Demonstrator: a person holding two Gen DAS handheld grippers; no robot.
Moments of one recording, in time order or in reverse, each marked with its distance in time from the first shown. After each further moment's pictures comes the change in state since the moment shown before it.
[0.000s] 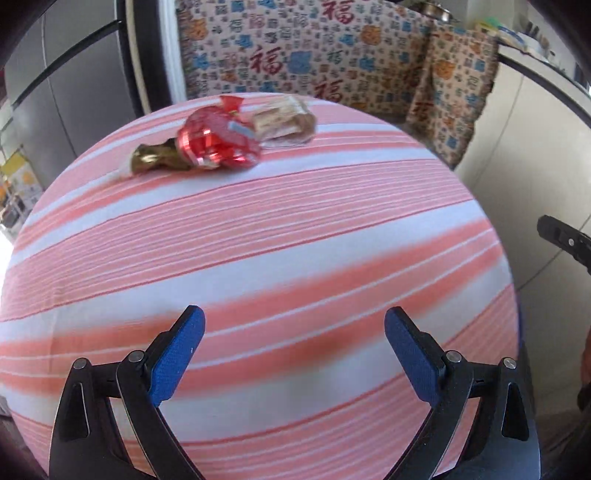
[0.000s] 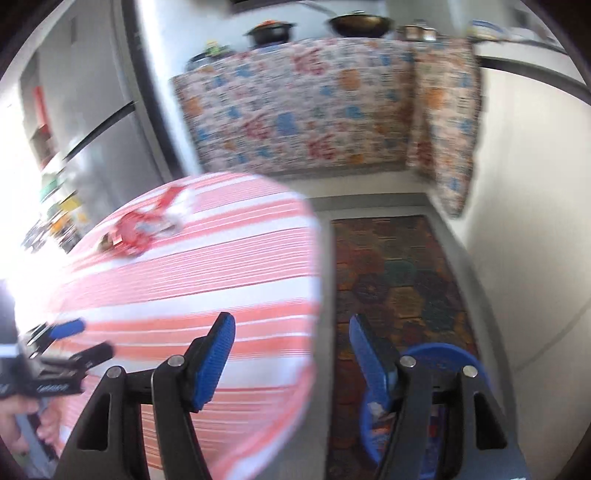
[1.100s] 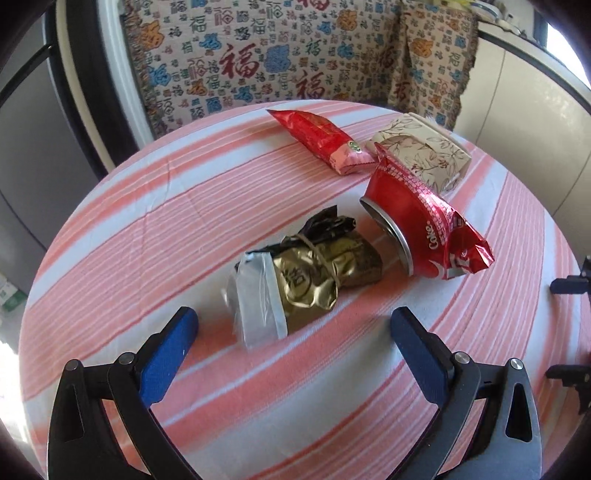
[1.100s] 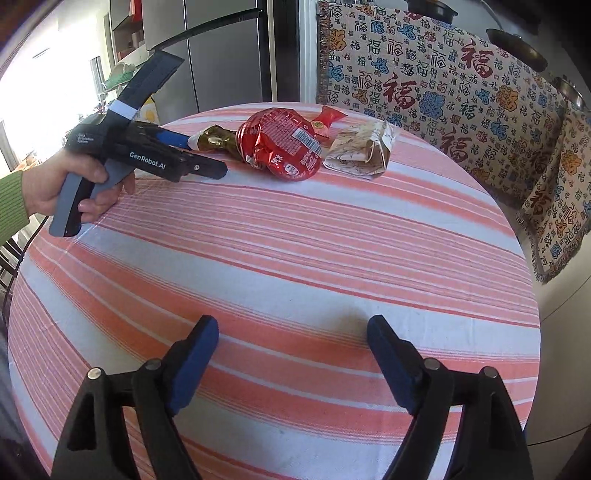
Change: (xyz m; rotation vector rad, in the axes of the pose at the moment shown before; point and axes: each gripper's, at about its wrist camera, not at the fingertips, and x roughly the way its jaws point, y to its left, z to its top) left arm 0.089 0.150 0.109 0.297 0.015 -0.164; right arm 0.099 0.185 -0.011 -0.357 0.163 0.107
